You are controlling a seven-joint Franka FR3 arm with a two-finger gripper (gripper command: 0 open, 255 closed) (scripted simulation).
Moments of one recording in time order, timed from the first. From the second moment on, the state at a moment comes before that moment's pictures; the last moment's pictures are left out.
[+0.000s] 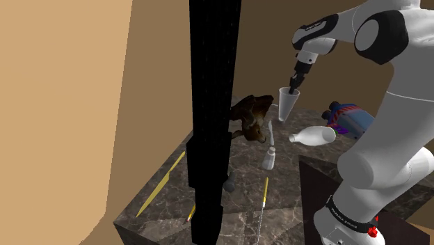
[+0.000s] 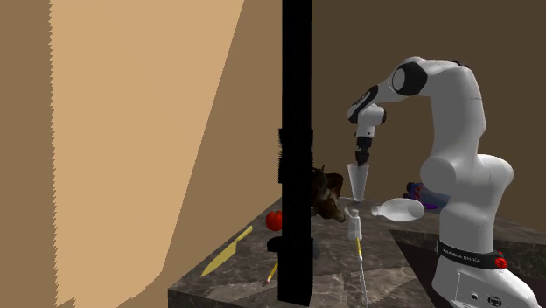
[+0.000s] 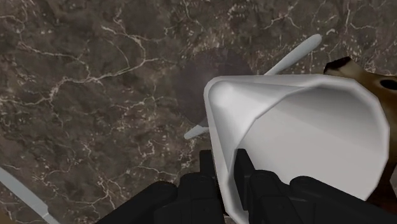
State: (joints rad) arm -0.49 0.15 -0.28 -1.79 0.20 1.91 -0.84
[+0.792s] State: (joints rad) arm -0.49 0.17 -0.28 -1.84 0.21 1.98 -0.85
